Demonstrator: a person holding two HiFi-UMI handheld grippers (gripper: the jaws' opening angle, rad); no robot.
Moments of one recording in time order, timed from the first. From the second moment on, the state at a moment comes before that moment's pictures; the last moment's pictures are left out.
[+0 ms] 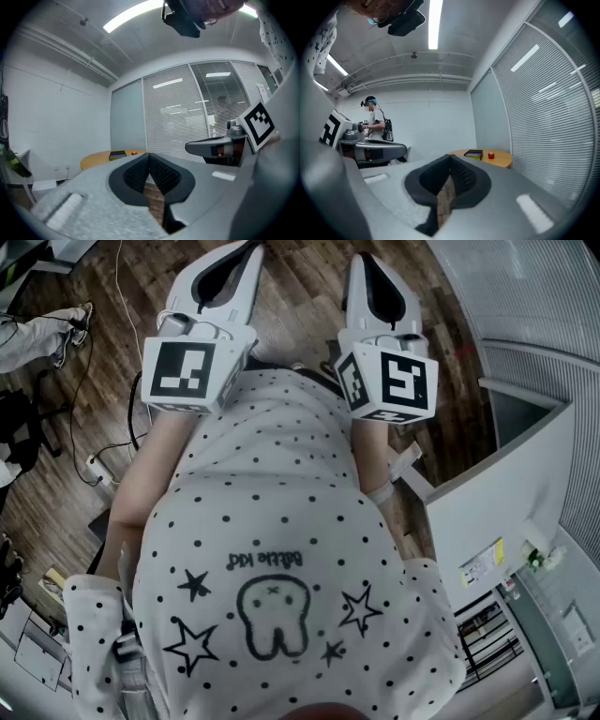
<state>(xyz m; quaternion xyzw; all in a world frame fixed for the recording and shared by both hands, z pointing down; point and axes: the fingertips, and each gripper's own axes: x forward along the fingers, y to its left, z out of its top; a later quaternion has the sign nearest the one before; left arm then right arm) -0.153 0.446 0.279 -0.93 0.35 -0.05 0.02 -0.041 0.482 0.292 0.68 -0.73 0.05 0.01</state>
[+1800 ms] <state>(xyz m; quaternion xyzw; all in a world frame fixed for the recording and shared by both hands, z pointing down) -0.091 0.293 0.293 -0.95 0.31 -0.09 0.01 0.016 0.354 0.316 0.69 -0.72 0.09 0.03</state>
